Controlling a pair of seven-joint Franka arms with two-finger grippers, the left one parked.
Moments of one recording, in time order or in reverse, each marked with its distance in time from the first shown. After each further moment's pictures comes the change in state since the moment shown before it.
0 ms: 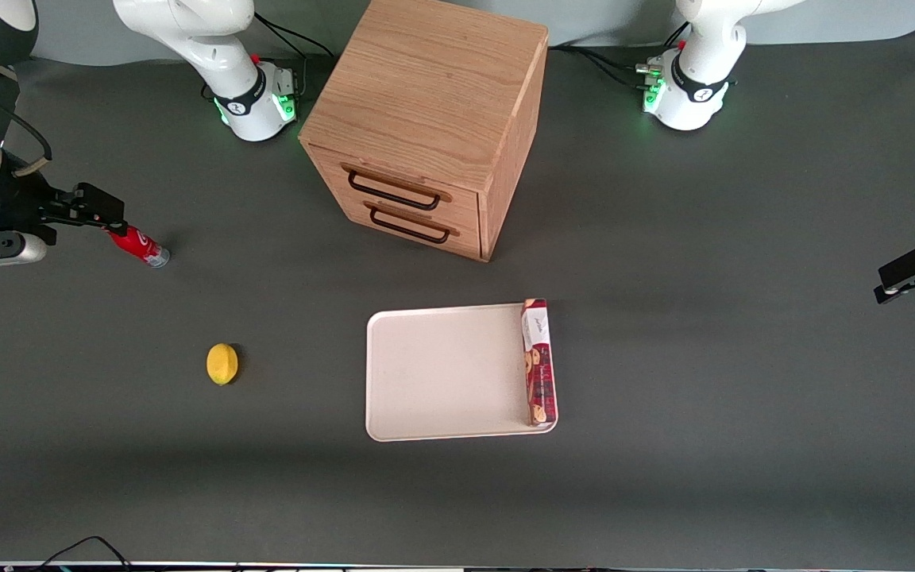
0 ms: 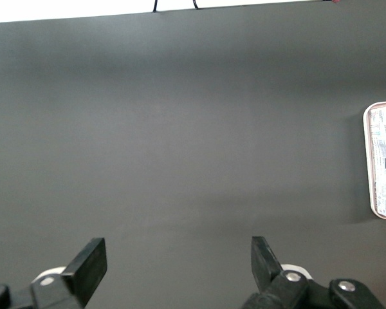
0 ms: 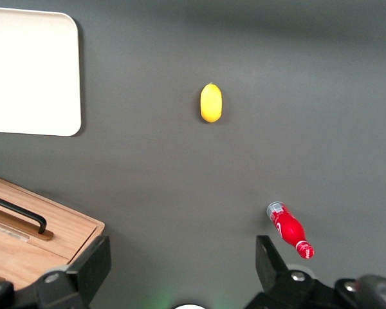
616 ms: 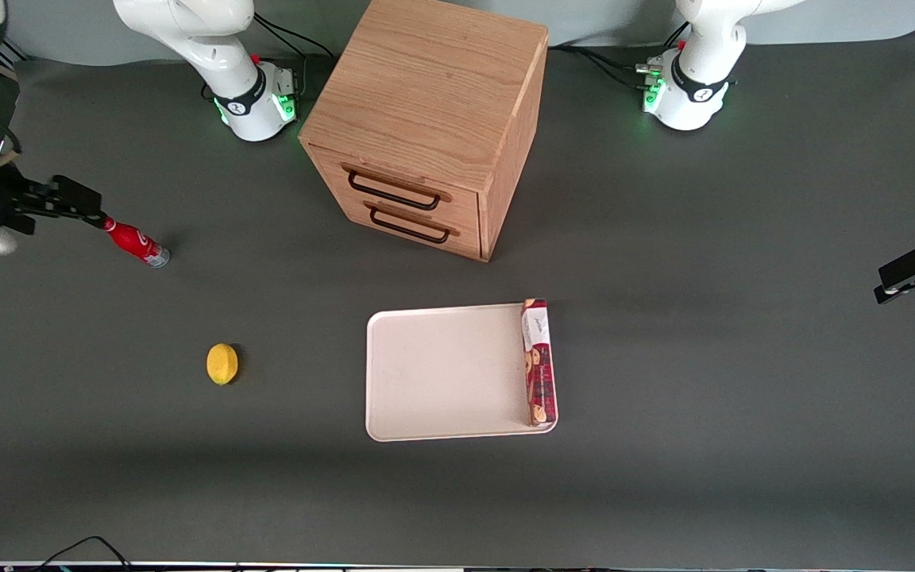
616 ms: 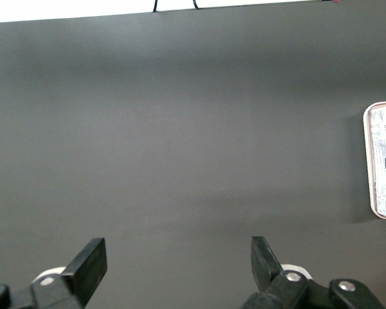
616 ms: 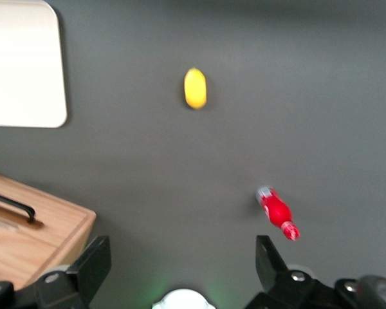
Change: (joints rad) arm -0.019 -0.031 -0.073 -0.011 -0.007 -0.068 -0.059
